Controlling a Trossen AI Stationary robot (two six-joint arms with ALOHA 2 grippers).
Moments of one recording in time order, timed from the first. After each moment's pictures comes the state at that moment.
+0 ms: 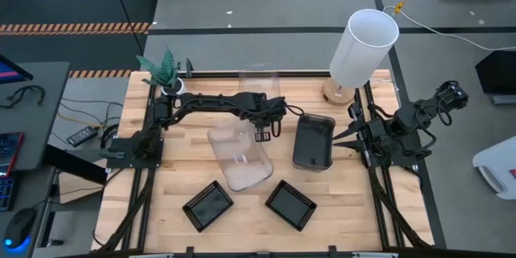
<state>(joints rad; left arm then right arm) 0.16 2.16 1.77 -0.82 -0.24 0.16 0.51 0.54 0.71 -0.24 0.32 -0.11</state>
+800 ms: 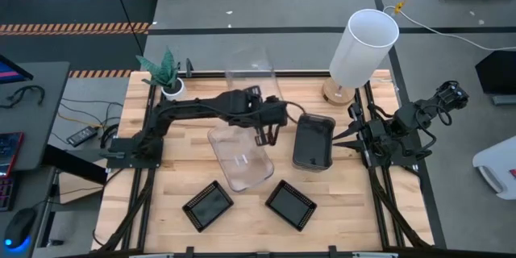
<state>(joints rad) -0.01 2.12 2.33 -1.37 -0.48 -0.12 0.51 0.54 0.71 -0.24 0.32 -0.10</state>
